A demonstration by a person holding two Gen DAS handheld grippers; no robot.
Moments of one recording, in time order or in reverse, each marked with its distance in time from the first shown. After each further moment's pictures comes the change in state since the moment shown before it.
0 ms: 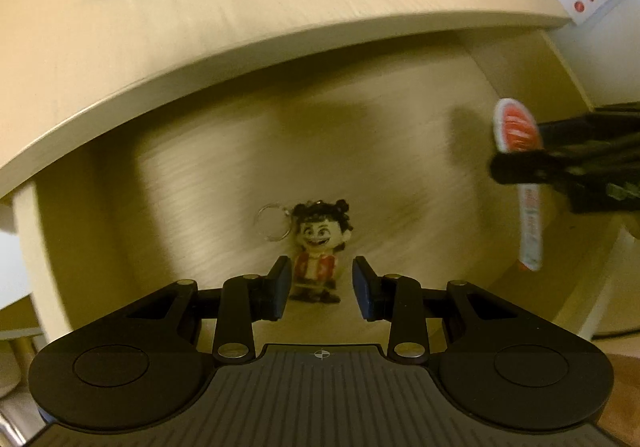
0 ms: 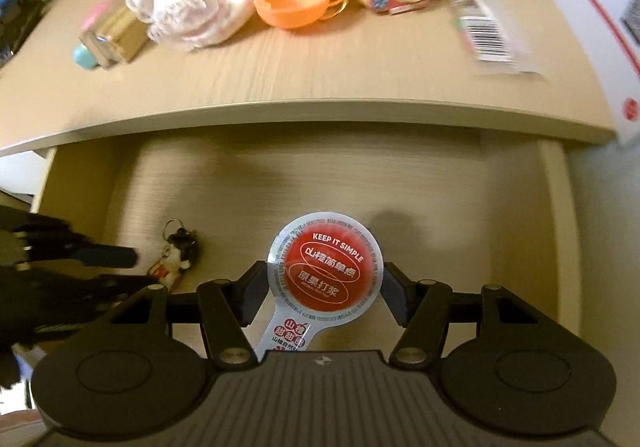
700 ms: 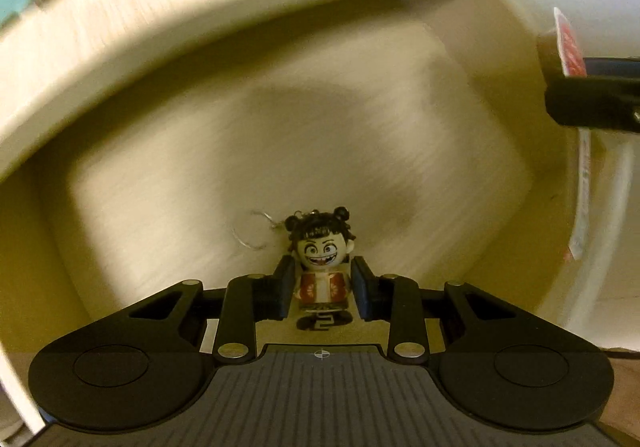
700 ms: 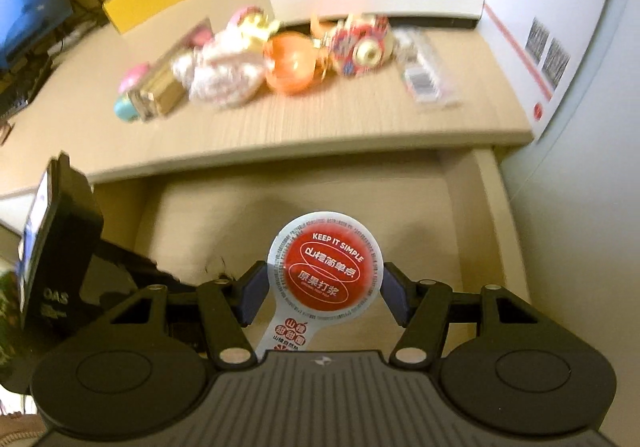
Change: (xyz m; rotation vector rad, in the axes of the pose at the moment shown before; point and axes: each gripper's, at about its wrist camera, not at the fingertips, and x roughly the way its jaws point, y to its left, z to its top) left arm 0.007 -0.020 0.008 0.124 0.018 -0.068; right arm -0.094 -0.016 -0.010 0.050 -0.181 -0.018
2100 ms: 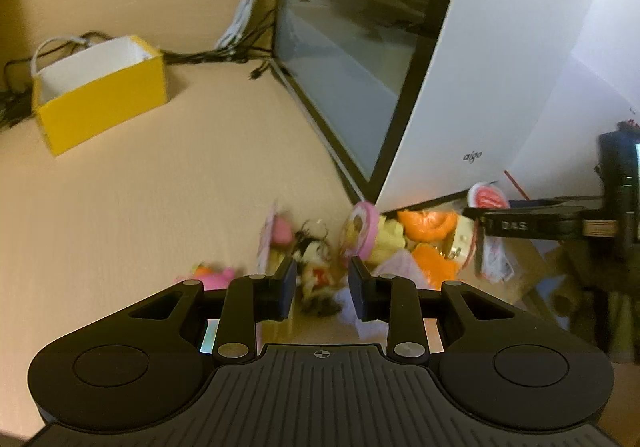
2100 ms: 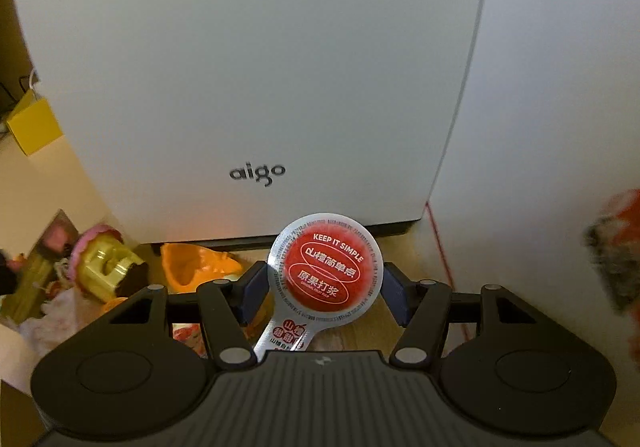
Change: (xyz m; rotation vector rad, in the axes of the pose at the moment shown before) left arm -0.149 0.041 0.072 -0.179 -0.518 0.187; right arm 0.078 -0.037 0.152 -0.098 -0.229 -0.148
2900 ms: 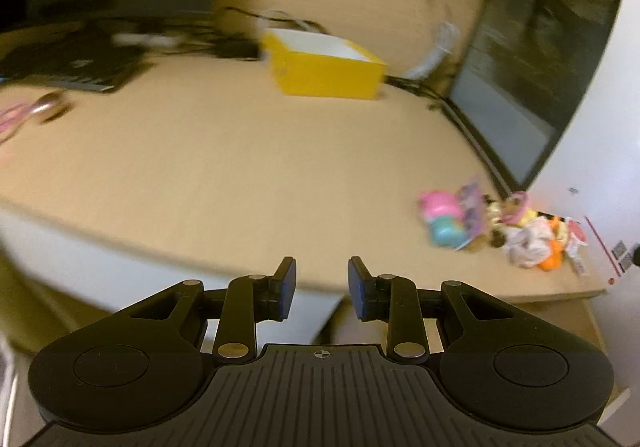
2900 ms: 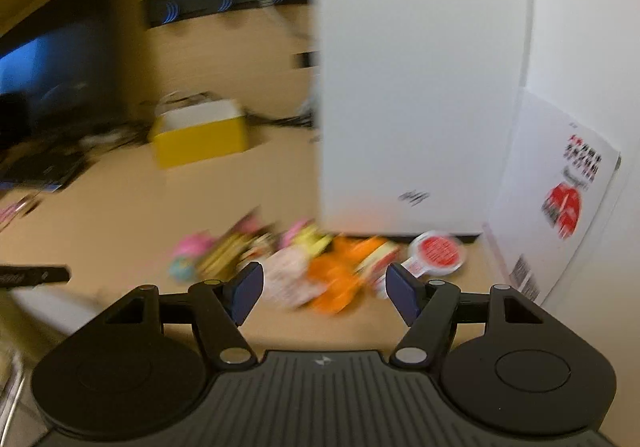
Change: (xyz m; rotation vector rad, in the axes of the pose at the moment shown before) left arm -0.141 0.134 -0.160 -0.339 -0.188 0.227; right arm -0.197 0.100 -0.110 -0.141 -0.263 0.183
